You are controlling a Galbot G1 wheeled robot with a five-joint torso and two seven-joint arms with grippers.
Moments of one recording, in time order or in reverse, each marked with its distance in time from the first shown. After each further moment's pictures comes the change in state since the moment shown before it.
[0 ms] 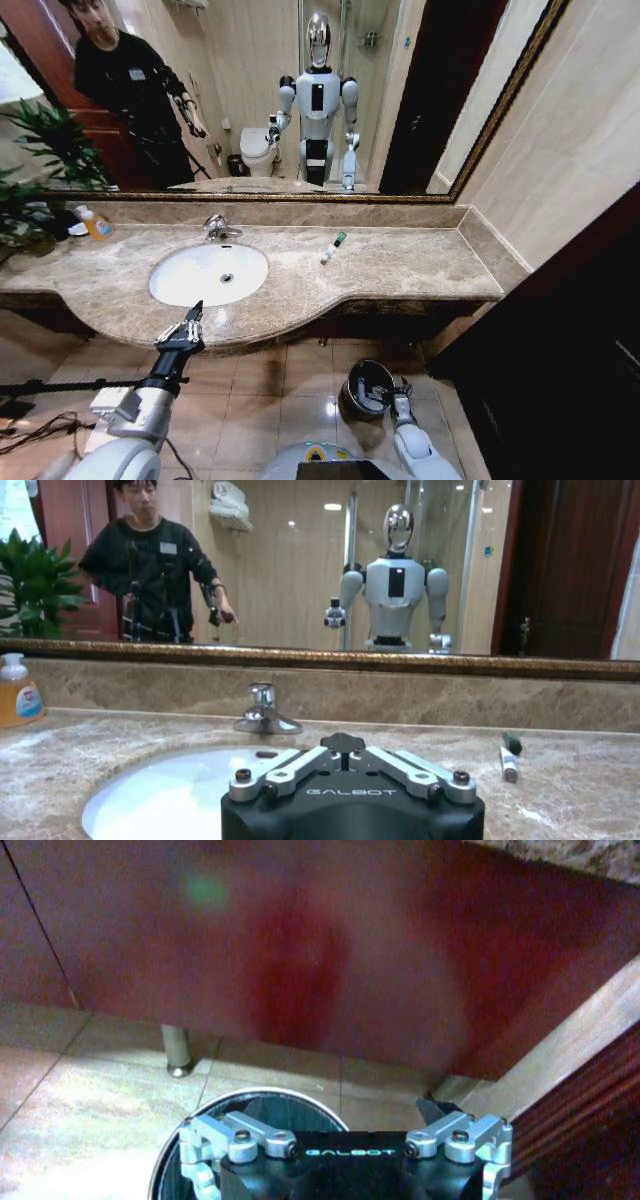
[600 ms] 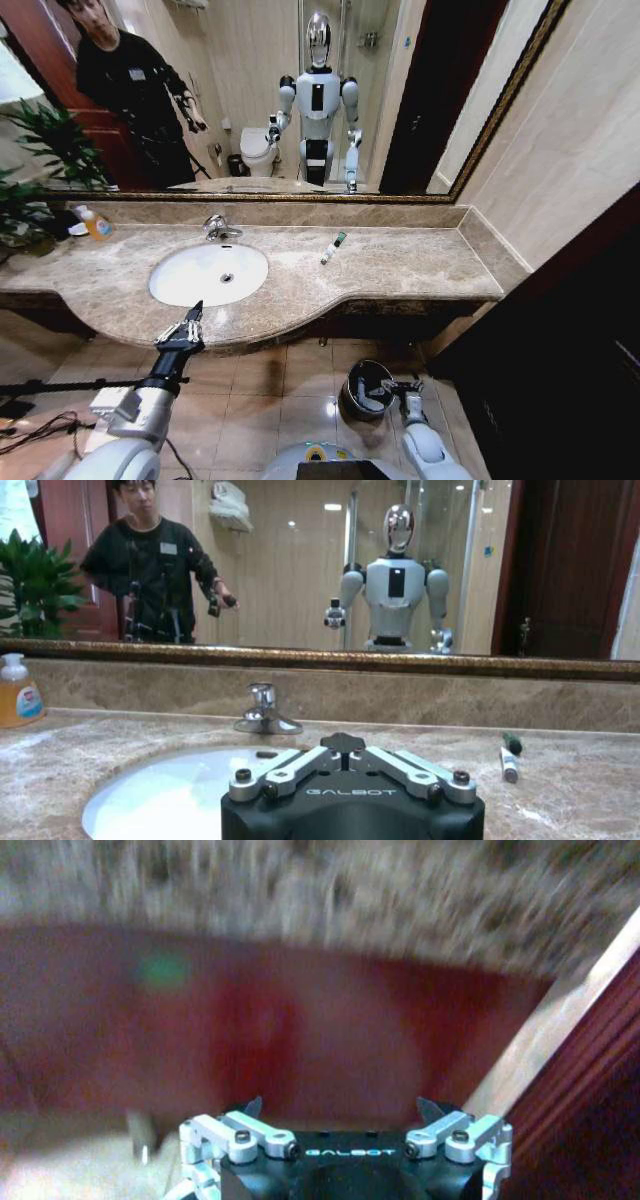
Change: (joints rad) left arm 0.000 0.000 0.000 0.000 0.000 0.000 0.000; right arm -0.158 -0.044 0.054 0.345 0.094 -0.018 0.095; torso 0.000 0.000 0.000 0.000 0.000
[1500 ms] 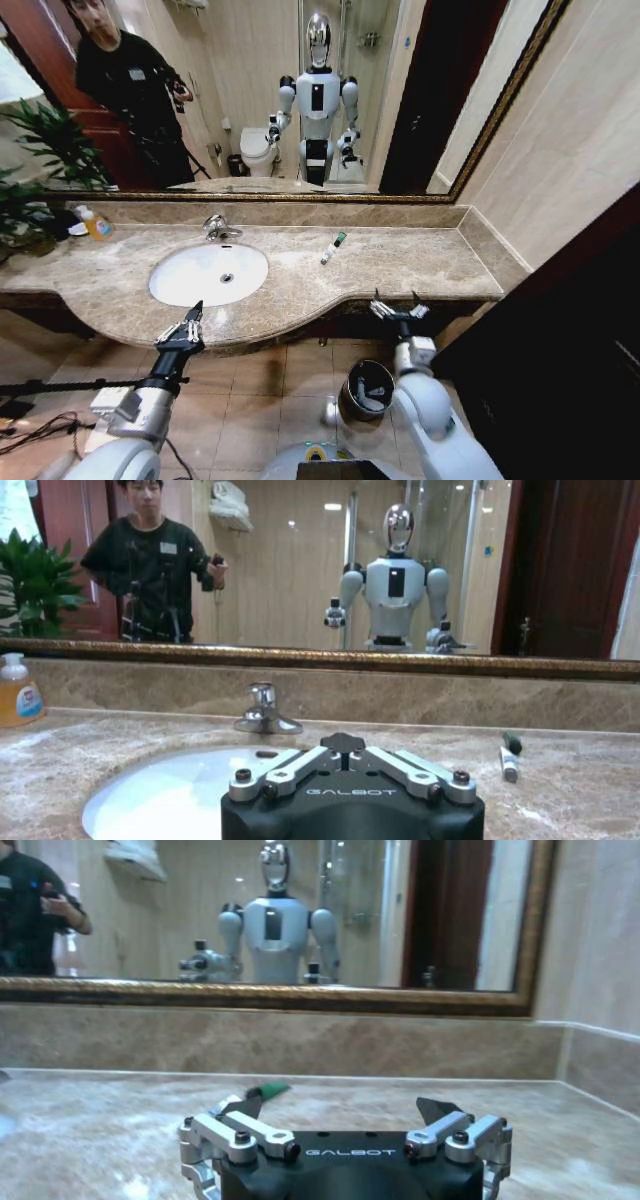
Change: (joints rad) left arm 0.000 0.000 0.000 0.000 0.000 0.000 0.000; right arm 0.155 0.004 -0.143 0.628 -0.036 -0.287 0.109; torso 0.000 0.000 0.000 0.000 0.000
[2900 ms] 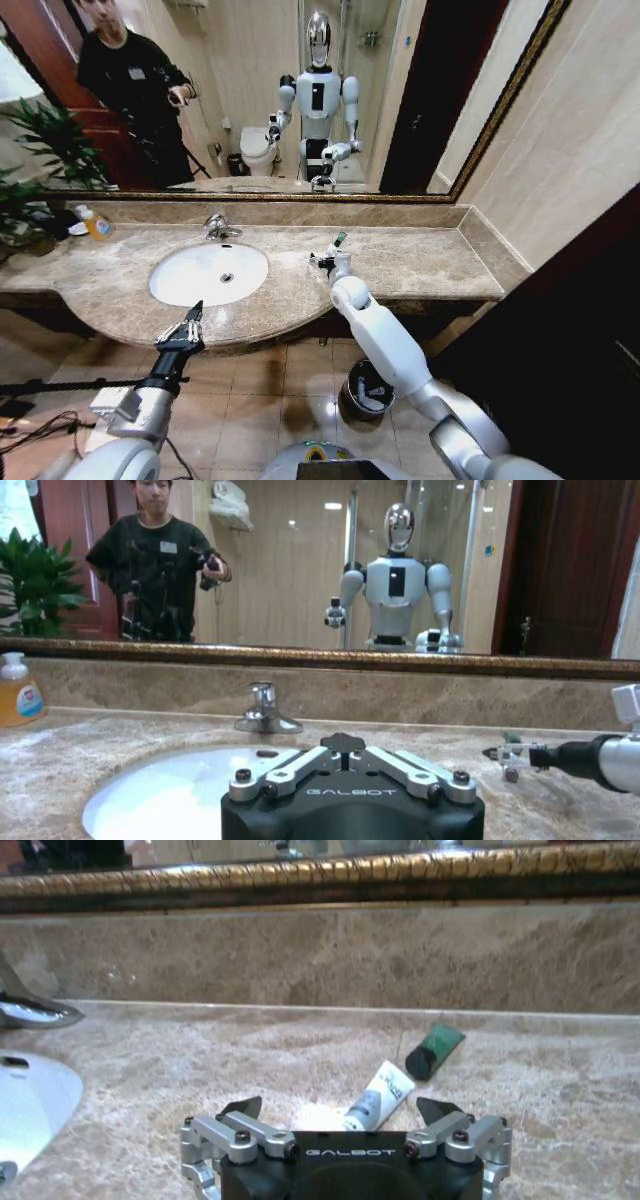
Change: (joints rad) left arm 0.000 0.000 0.000 0.000 0.000 0.000 0.000; right arm 0.725 0.101 -0.296 -0.670 0.365 -0.244 -0.003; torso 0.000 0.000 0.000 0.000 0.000
